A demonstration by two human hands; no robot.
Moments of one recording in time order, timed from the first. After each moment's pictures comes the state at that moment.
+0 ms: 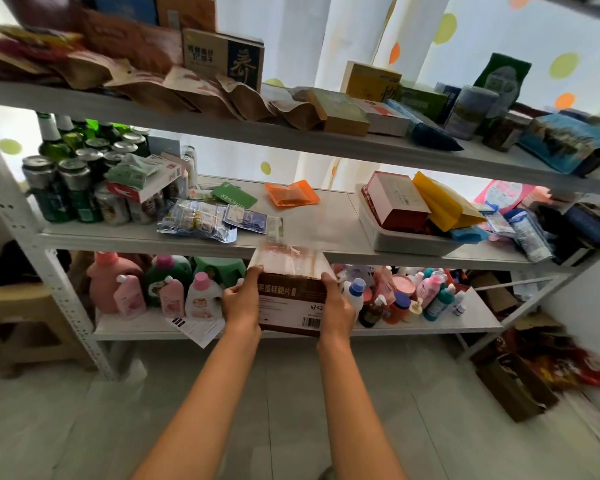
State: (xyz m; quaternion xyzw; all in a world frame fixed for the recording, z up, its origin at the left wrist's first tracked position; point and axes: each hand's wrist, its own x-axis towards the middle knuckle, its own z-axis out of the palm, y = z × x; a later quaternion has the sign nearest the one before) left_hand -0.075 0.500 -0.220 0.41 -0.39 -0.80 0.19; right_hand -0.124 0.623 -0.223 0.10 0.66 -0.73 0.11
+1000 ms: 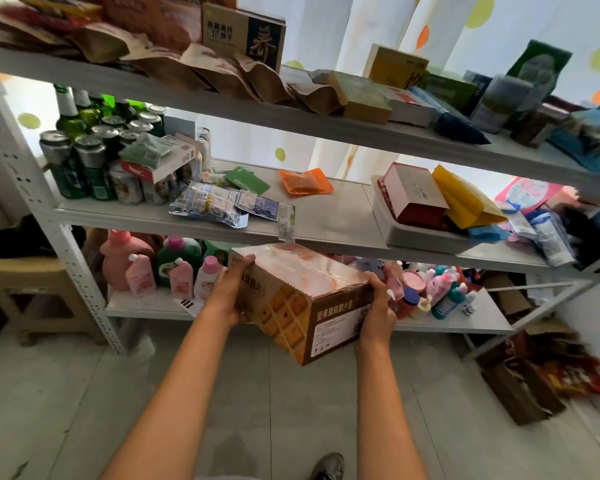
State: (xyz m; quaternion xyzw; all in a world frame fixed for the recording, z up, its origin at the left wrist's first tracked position) left_hand -0.066 0.455 -0.244 0.39 -0.41 -0.82 0.09; right_hand -0.145 0.670 -0.232 0.08 0.66 -0.74 0.07
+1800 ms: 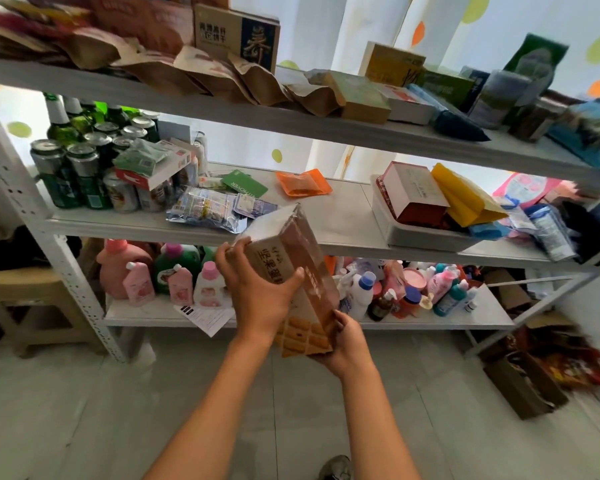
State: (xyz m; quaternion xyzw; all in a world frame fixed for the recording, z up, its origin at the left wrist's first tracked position) left_hand -0.067 0.506 -0.211 0.31 -0.72 -0.49 0.39; right_hand -0.134 0.642 -0.273 0.21 0.53 -0.73 0.36
